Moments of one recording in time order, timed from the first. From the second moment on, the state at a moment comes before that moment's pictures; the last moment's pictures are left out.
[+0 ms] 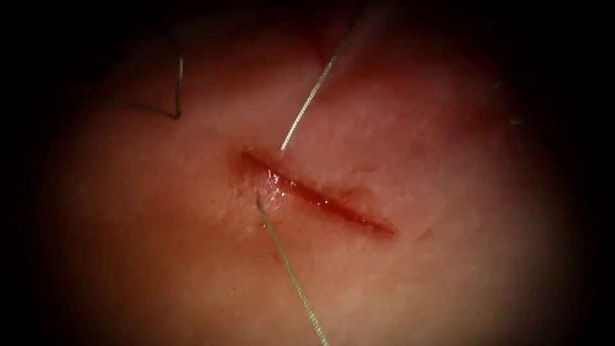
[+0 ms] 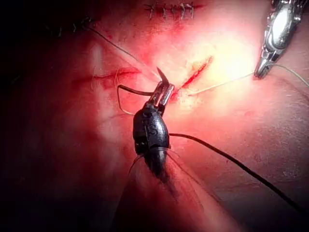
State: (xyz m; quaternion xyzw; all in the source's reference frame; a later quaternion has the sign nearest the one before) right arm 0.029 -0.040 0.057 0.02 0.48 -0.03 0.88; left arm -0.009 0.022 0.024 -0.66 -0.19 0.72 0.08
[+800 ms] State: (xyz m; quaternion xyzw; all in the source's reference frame) right arm 0.027 -0.030 0.060 0.01 0.50 0.09 0.86; left arm -0.009 0.022 0.024 -0.66 -0.19 0.72 0.08
